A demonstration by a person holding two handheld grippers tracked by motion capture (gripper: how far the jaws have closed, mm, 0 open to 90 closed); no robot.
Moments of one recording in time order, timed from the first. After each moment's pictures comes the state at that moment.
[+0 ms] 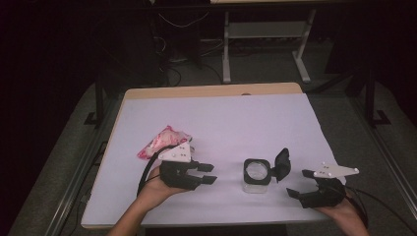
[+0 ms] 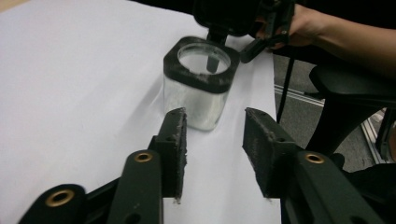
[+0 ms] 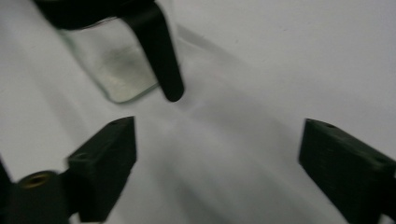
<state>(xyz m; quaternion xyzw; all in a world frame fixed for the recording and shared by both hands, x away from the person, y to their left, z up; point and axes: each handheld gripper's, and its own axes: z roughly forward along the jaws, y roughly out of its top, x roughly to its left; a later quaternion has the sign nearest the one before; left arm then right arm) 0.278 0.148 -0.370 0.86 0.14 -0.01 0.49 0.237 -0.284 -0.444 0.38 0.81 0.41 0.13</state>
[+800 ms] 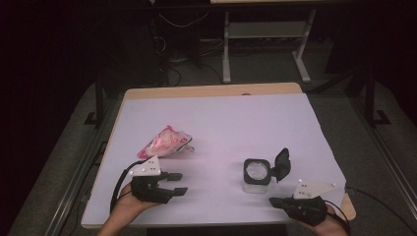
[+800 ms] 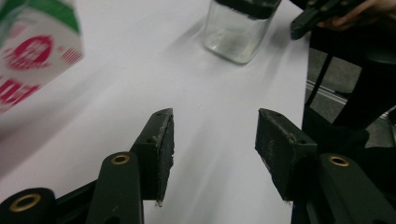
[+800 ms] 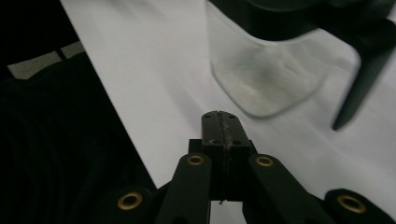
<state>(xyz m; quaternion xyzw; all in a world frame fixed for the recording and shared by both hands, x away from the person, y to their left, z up) 0.255 0.221 -0.400 0.85 0.23 0.03 0.47 0.202 -0.224 -0.439 0.29 0.85 0.44 0.07</state>
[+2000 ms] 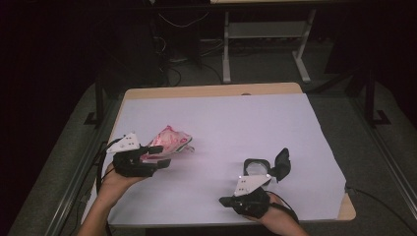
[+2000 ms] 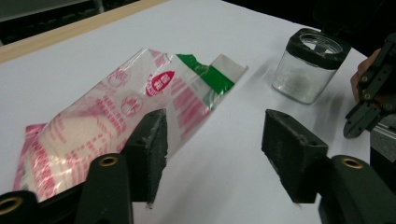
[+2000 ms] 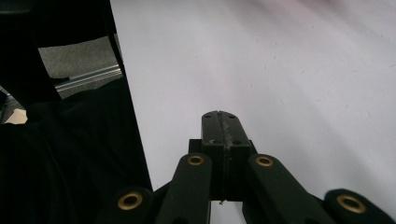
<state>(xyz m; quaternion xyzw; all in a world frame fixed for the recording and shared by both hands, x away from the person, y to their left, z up) 0.302 0.255 -0.369 0.82 0.26 0.10 0.50 0.226 -0.097 -0.435 0.20 0.88 0.44 0.03</state>
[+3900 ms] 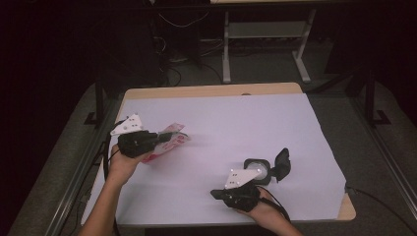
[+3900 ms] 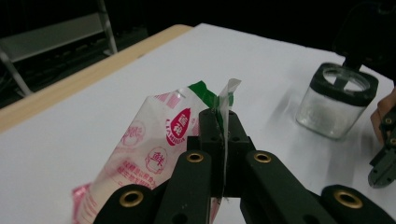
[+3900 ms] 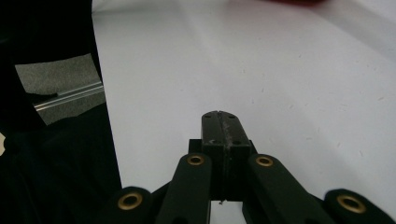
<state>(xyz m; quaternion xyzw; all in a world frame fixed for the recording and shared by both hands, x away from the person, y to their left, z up) 0.336 0.251 -0.343 0.80 0.24 0.14 0.53 0.238 -0.077 -0.431 0.21 0.87 0.45 0.04</state>
